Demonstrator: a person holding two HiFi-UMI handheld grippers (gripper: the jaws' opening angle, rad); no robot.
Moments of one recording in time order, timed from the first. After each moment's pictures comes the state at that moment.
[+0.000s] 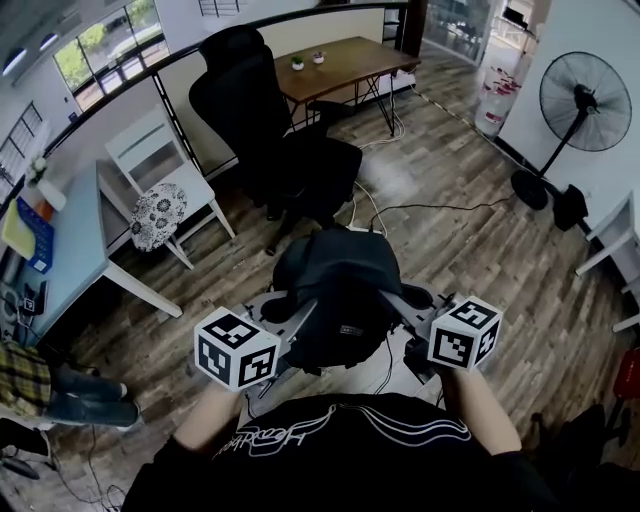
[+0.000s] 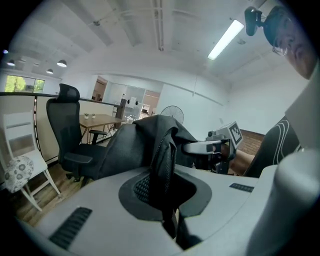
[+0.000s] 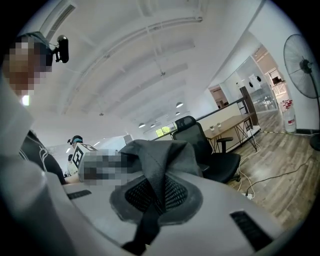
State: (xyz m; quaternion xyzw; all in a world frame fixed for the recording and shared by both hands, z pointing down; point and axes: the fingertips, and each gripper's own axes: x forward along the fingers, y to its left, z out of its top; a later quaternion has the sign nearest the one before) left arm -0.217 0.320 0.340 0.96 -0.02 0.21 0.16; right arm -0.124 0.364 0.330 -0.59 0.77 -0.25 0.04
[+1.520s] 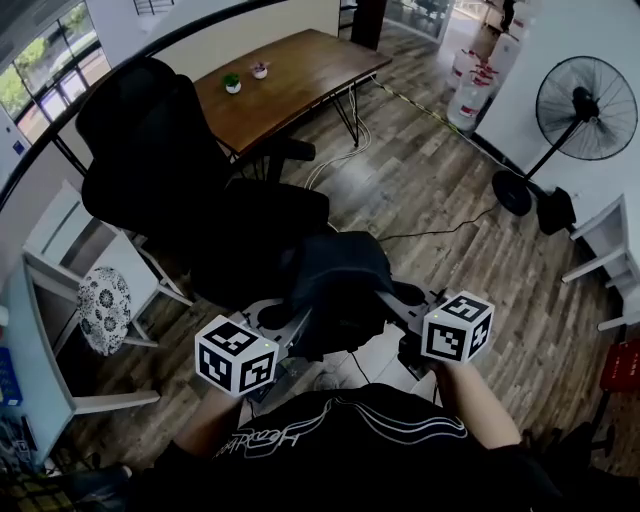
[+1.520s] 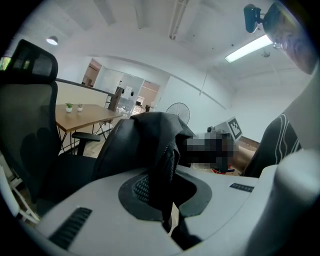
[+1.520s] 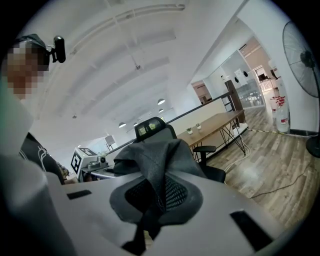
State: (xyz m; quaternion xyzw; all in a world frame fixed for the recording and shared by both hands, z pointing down) left arm 0.079 0.006 0.395 0.95 0.05 0.24 0.20; right arm 0.170 0.053 0.373 -0.64 0.71 -0.30 0.03
